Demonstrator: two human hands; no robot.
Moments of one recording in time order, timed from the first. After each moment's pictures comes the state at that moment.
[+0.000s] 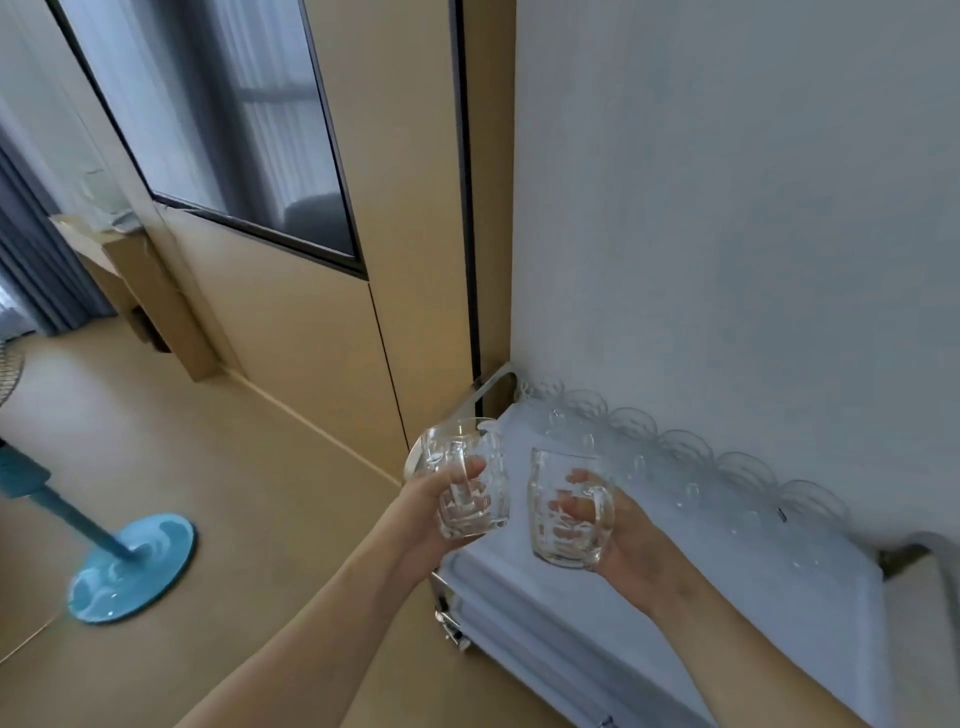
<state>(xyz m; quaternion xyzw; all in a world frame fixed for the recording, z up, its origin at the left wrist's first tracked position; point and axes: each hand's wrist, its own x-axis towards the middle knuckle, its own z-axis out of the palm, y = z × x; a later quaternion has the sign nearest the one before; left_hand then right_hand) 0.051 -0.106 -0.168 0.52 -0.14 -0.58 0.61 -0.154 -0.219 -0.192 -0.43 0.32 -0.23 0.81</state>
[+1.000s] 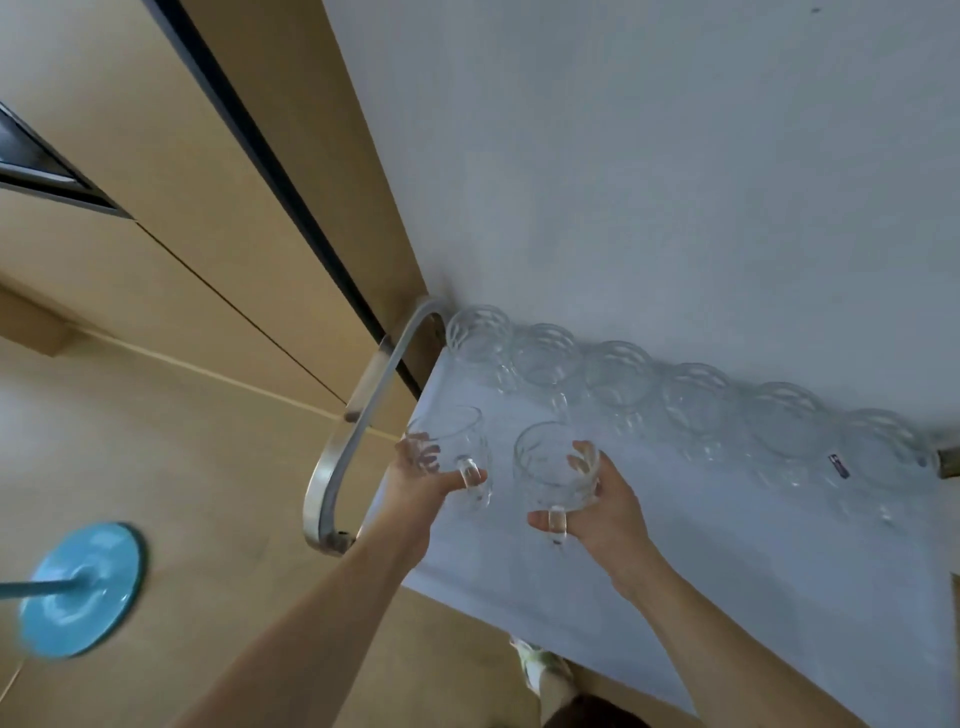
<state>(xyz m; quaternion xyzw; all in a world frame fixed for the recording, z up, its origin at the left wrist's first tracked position) 0.119 -0.318 -0.329 0.71 -0.13 -0.51 0.46 -0.102 -0.359 -0.346 -0.40 0.55 -0.27 0.68</state>
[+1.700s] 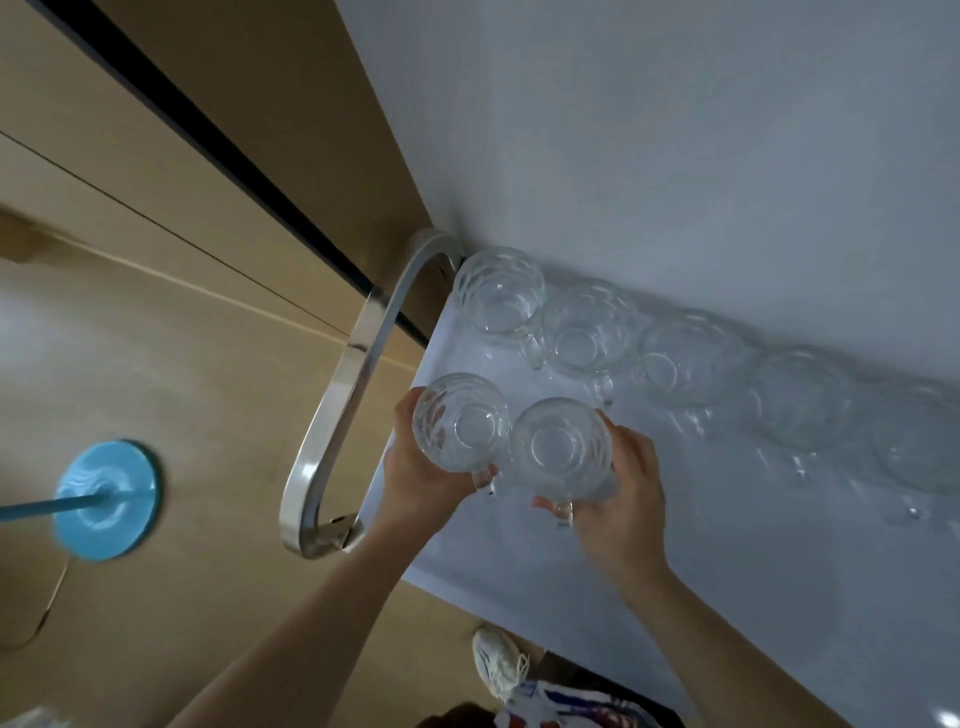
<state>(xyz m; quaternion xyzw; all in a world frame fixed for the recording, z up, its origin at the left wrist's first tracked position) 0.145 -0.346 -0.387 0.78 -0.32 -0.38 0.39 -0.067 -0.380 -0.409 -0.61 0.59 -0.27 0.45</state>
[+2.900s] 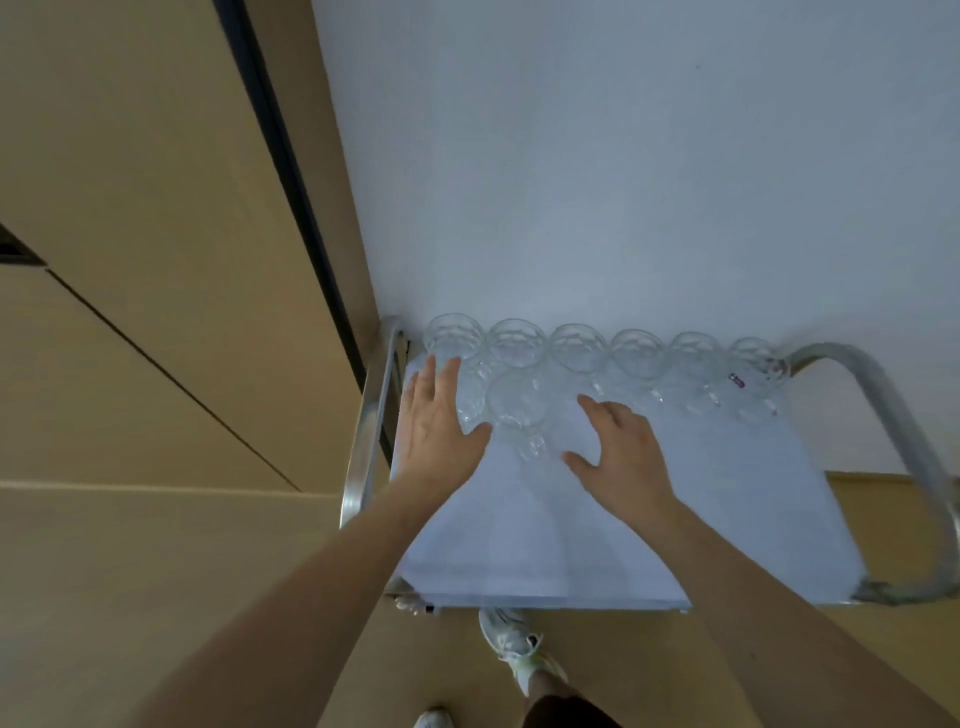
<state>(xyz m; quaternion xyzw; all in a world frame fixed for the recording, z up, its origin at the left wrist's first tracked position) 0.167 -0.340 -0.275 0.68 -0.64 -0.27 0.23 -0.065 -0.324 -0.298 -0.69 0.70 -0.10 0.16</state>
